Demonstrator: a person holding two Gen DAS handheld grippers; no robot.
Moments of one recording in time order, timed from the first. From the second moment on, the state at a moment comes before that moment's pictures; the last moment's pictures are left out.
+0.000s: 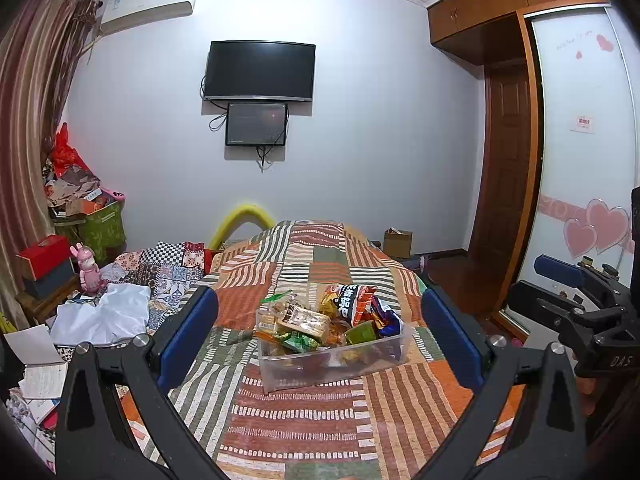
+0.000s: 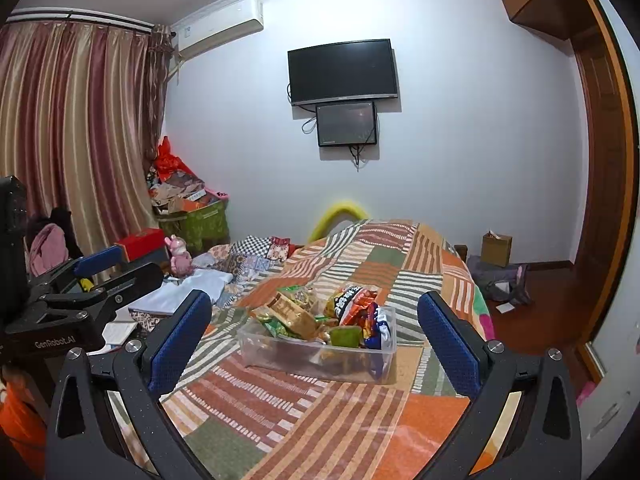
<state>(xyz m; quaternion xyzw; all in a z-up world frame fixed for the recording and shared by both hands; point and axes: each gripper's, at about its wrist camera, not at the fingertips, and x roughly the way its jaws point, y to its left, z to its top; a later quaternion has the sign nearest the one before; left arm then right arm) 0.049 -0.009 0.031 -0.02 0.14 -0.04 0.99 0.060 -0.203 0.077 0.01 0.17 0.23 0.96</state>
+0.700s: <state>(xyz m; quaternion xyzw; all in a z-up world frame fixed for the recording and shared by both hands) 0.049 -0.011 0.029 -0.02 0.14 -0.05 0.99 0.059 -0.203 0.078 0.01 0.16 0.23 0.96</state>
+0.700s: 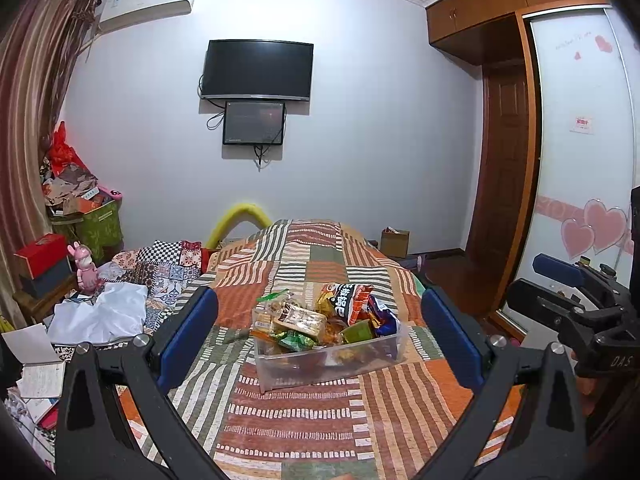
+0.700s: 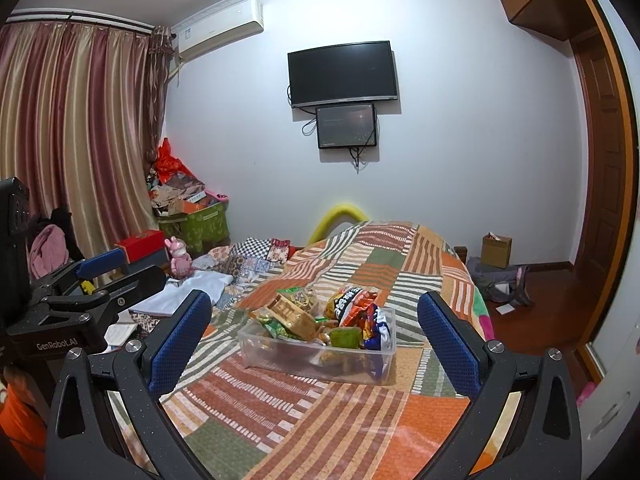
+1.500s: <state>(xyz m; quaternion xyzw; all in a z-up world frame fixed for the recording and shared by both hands) 0.046 -0.009 0.031 -0.03 0.14 -0.06 0.99 0.061 -0.206 0.083 0.02 0.16 0.22 0.96</state>
